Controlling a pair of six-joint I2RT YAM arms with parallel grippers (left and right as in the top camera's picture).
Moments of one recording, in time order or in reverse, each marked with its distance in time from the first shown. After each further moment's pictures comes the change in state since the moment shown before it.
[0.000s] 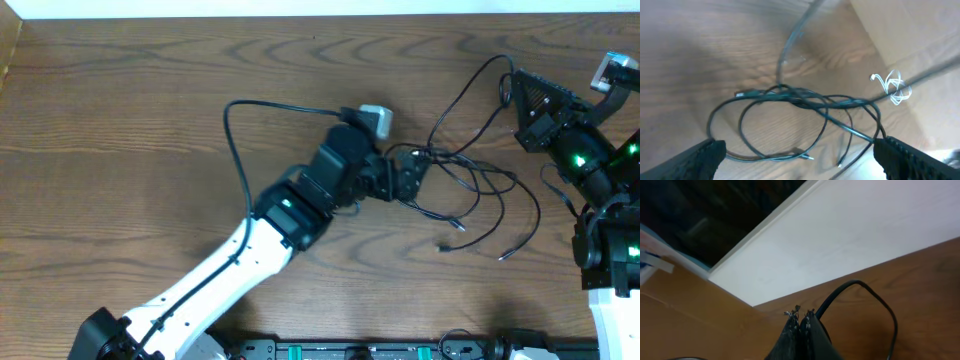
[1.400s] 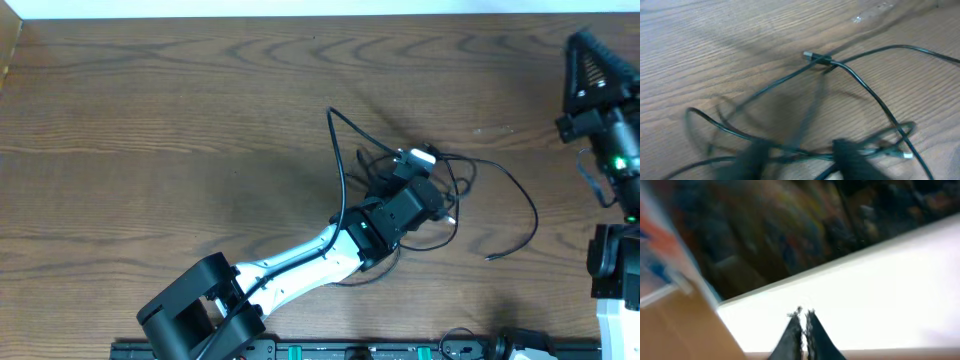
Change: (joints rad) left arm -0.223 0.309 0.000 0.049 -0.550 0.201; right arm -0.093 -0.038 0.010 0.310 -0.003 -0.056
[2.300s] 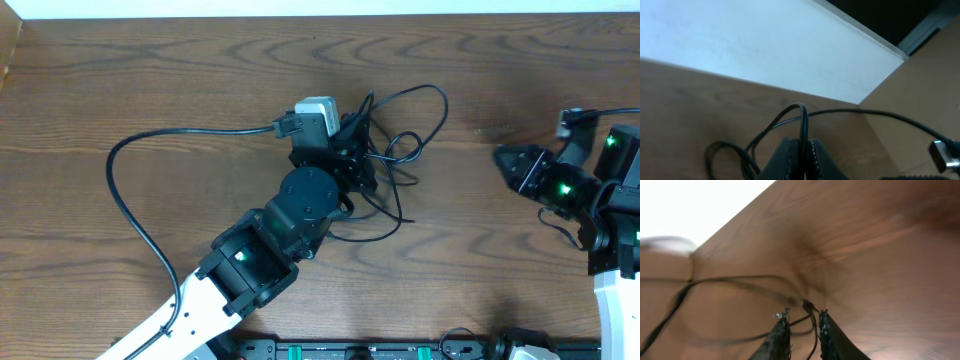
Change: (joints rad) left arm 0.134 -0.602 0.000 -0.016 -0.003 -0.285; right arm 0.000 0.091 -0.008 -0.921 -0.055 -0.237
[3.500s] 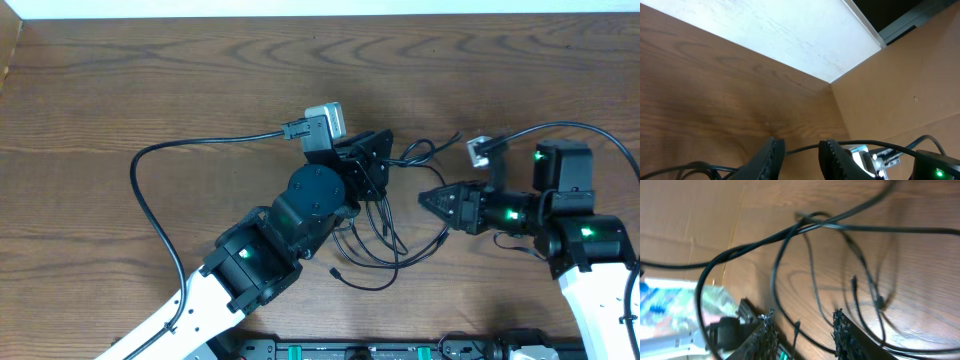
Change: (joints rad) left arm 0.001 0.015 0.000 -0.045 0.168 -0.238; right arm 0.237 0.012 -0.164 0.030 -0.302 -0.179
